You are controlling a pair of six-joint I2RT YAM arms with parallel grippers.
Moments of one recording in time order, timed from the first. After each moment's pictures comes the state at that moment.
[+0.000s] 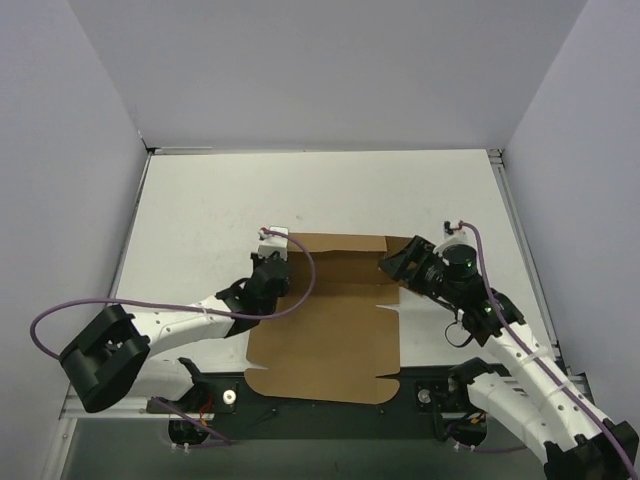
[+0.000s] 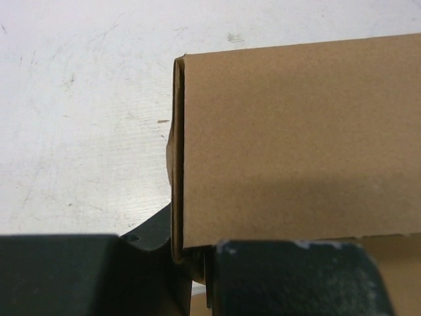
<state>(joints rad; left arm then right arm) -0.89 1.31 0.56 0.27 -0.75 -0.30 0.38 0.77 0.58 -0.30 -0.13 0.83</state>
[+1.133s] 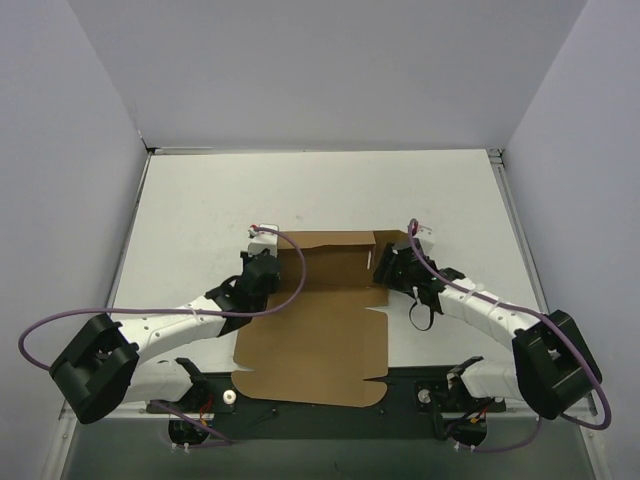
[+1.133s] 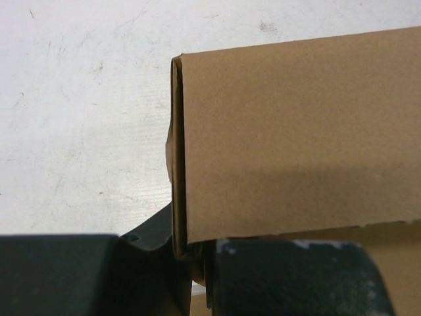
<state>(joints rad) -0.81 1.24 0.55 0.17 -0.70 -0.30 0.51 1.26 0.56 -0.14 0.20 0.71</state>
